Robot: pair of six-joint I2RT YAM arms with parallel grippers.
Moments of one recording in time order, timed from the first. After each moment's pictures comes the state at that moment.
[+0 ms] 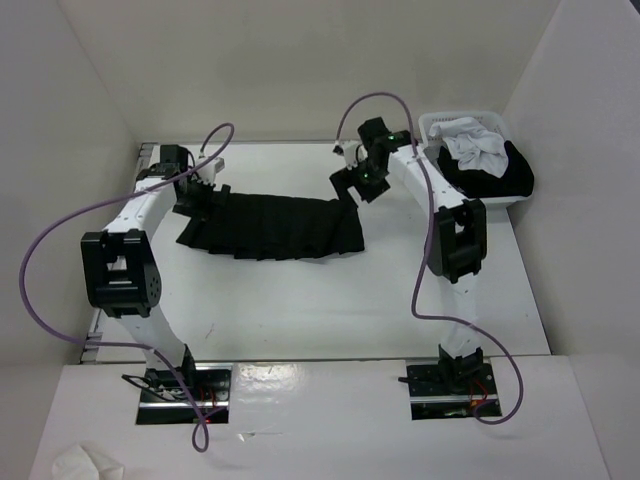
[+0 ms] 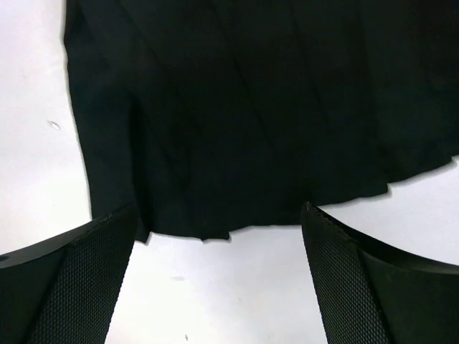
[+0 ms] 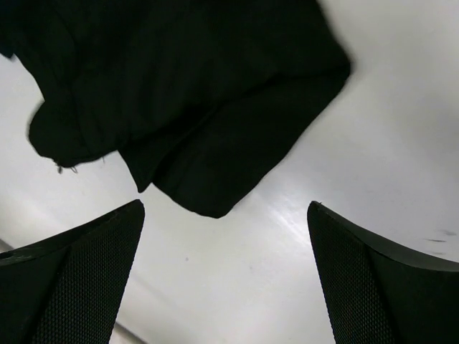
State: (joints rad) left arm 0.08 1.77 1.41 -0.73 0.28 0.32; right arm 0.35 2.15 2.06 -1.07 -0.31 -0.27
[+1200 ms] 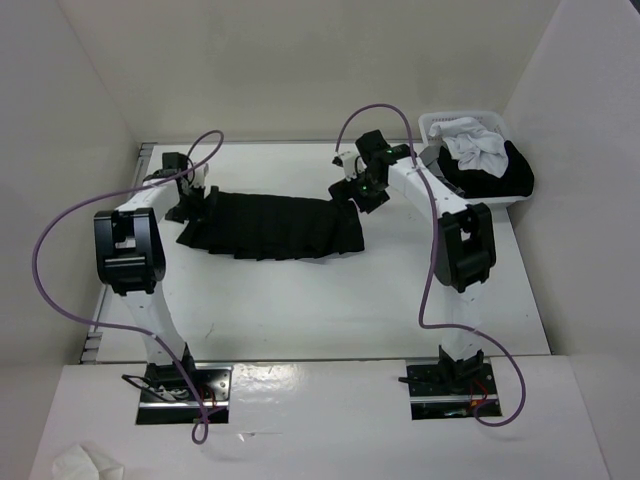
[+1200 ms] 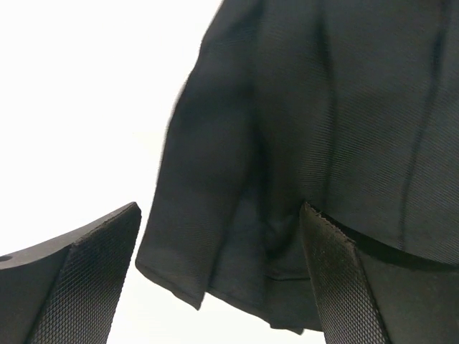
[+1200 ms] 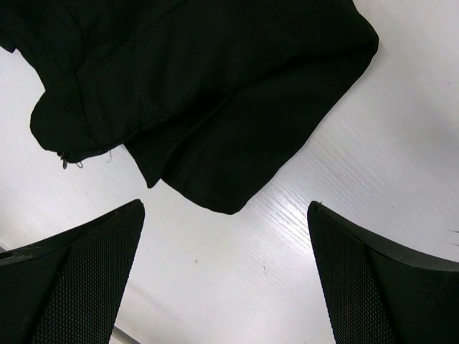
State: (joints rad) left arm 0.11 1.98 1.43 -0.55 0.06 0.14; right arm 0.38 2.05 1.80 -0.93 -0.28 -0.22
